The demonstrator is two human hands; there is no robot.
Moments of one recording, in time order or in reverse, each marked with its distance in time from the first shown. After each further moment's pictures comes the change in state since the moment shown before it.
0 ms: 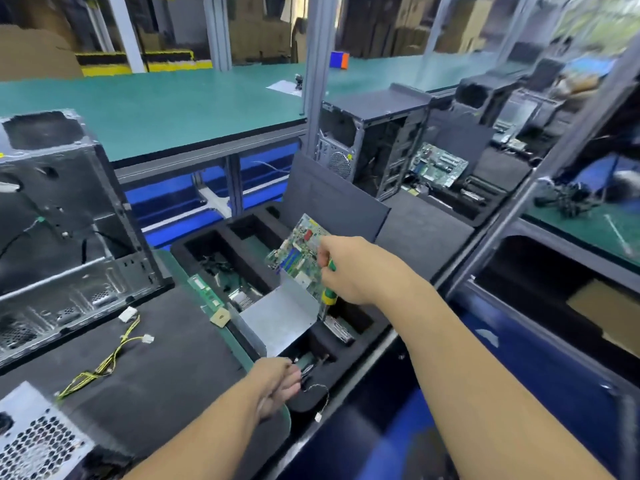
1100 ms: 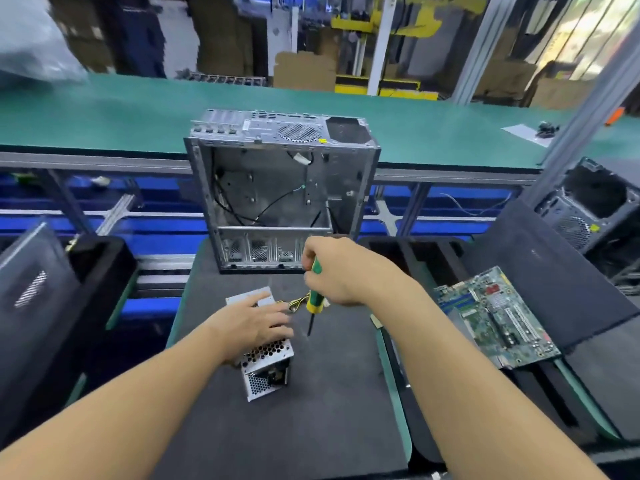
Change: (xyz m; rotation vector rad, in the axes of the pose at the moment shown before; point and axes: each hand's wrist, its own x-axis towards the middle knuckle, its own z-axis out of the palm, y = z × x) left_hand -0.154 0.022 -0.270 2.342 0.482 0.568; right_hand 0.022 -0.254 0.058 -0.016 -0.253 -0.662
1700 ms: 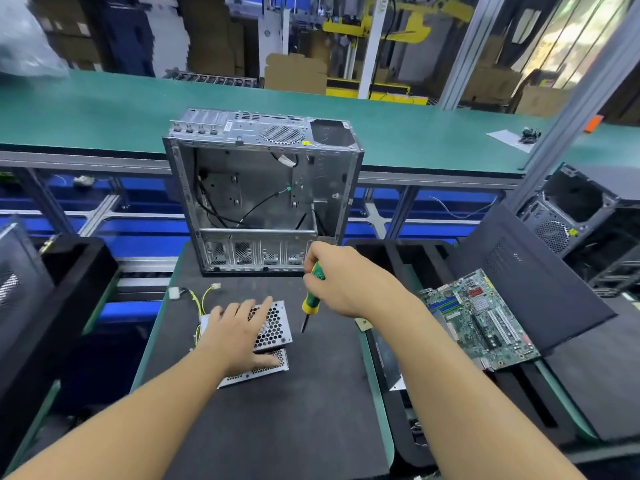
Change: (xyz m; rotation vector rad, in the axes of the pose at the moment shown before) left_hand 0.033 0.035 0.026 -0.417 0.043 -0.634; right_hand -0.013 0.030 0.002 0.101 0.071 -0.001
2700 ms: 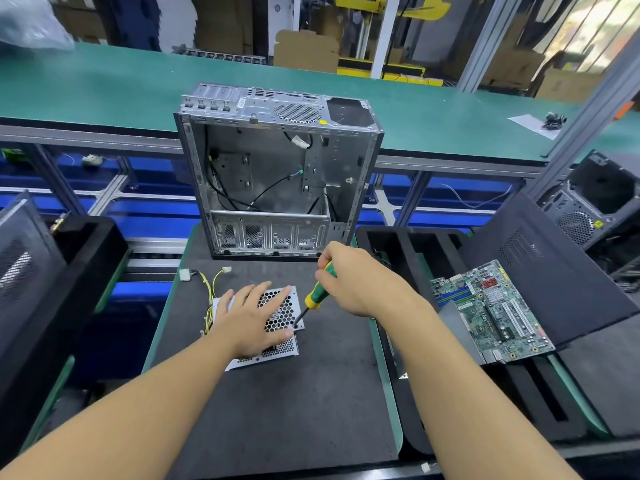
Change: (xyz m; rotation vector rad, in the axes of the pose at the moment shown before) left_hand 0.003 -0.006 0.012 -0.322 -0.118 -0.033; right_hand 0.010 0.008 0.028 0.031 -0.051 0.098
